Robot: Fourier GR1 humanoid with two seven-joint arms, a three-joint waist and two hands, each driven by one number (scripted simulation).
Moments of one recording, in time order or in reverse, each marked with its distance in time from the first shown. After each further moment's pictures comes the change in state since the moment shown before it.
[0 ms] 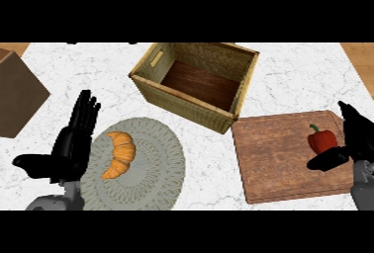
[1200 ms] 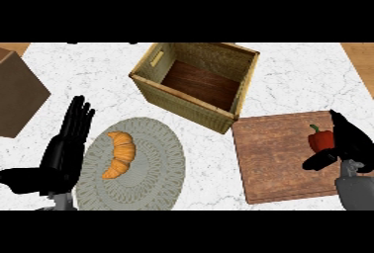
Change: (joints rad) left arm 0.075 -0.046 0.045 -0.109 -0.052 -0.072 0.050; right arm -0.002 0.141 -0.135 0.239 0.157 -0.027 -0.225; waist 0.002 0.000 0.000
